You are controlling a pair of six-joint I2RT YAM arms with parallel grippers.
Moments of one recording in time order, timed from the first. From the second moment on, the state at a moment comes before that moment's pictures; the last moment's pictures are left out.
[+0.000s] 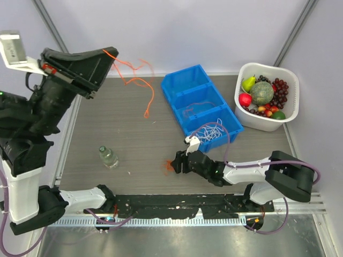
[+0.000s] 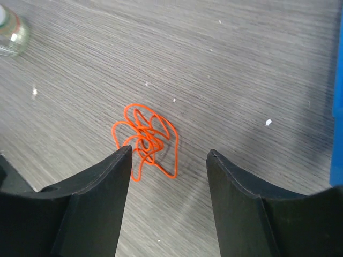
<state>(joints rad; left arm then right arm) -0.80 1.16 2.10 -0.44 -0.01 -0.41 1.11 1.41 0.43 0.45 0.29 0.63</state>
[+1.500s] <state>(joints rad) -0.80 1.17 1.50 -0.40 0.30 -0.50 1.10 1.04 1.29 -0.34 0.15 0.20</state>
